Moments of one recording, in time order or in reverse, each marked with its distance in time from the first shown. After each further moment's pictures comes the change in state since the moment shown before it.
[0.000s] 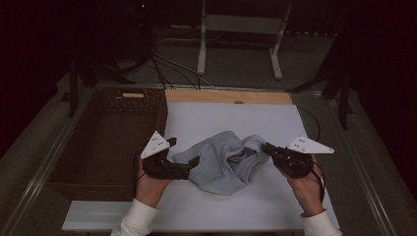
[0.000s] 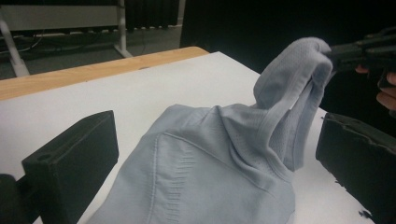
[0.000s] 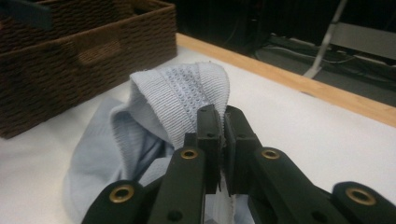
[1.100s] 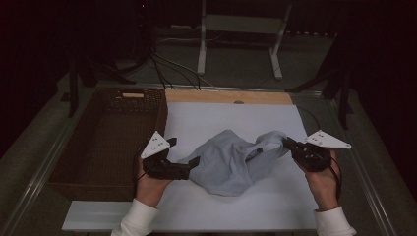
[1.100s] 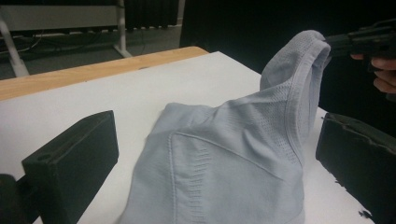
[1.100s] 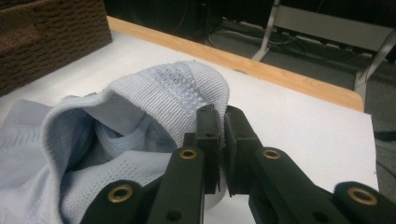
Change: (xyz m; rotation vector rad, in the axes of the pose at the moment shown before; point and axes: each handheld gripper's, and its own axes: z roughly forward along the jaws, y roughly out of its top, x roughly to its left) left arm 0.000 0.000 0.000 0.000 -0.001 0.001; right arm -0.044 -0.009 -0.017 0.060 -0.185 0.037
